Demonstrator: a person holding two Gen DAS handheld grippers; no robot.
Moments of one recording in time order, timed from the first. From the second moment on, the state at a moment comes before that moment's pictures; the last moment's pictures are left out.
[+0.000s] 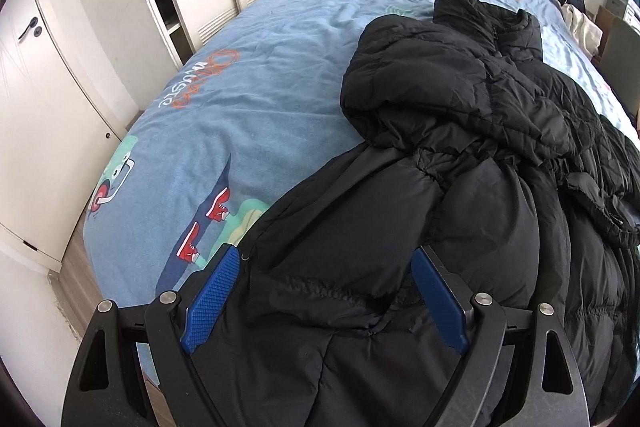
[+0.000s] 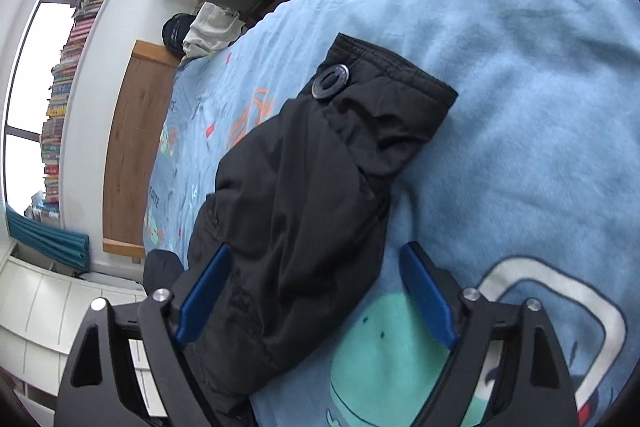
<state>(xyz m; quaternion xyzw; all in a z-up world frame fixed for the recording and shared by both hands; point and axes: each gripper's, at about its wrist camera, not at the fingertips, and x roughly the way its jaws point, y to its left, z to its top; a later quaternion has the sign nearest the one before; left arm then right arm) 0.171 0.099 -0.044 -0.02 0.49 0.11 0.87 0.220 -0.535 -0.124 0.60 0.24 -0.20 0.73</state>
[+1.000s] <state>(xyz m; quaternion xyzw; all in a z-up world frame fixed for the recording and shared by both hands) 0.145 0.133 -0.044 -0.08 0.47 0.12 0.87 0.275 -0.493 0.019 0.48 0.20 -0.10 0.85</state>
